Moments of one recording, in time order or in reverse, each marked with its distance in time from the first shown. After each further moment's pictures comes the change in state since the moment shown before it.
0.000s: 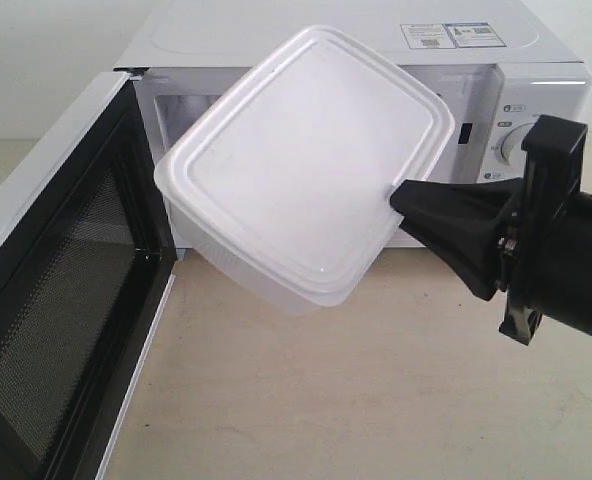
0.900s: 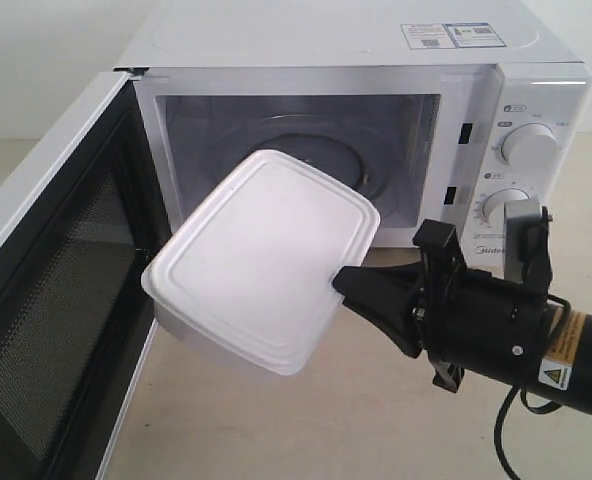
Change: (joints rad) left arm 0.000 0.000 0.000 0.000 0.000 0.000; right arm 0.000 0.555 -0.002 0.039 -0.383 -0.186
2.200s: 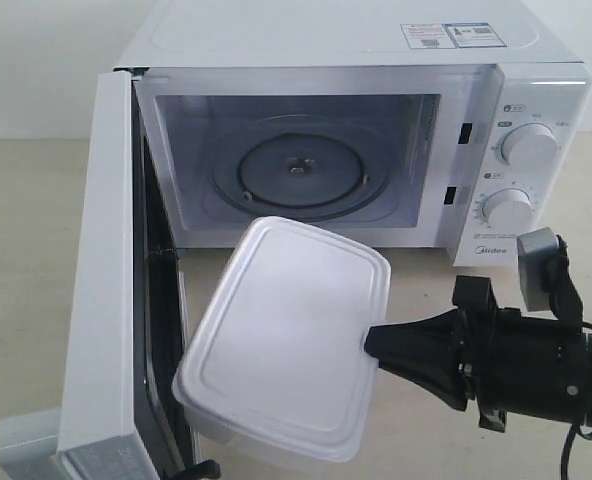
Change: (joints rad) left arm 0.000 0.000 0.000 0.000 0.000 0.002; right arm -0.249 0.041 0.034 -0.446 -0.039 0.016
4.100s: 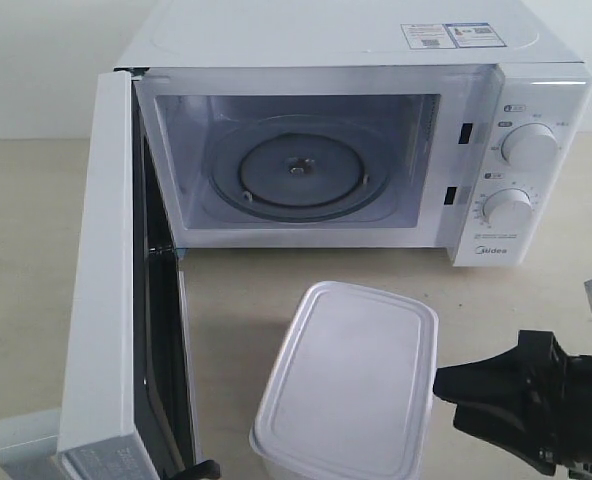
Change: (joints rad) left arm 0.000 0.000 0.000 0.000 0.000 0.000; right arm -0.281 -0.065 0.113 -0.240 0.123 -0.027
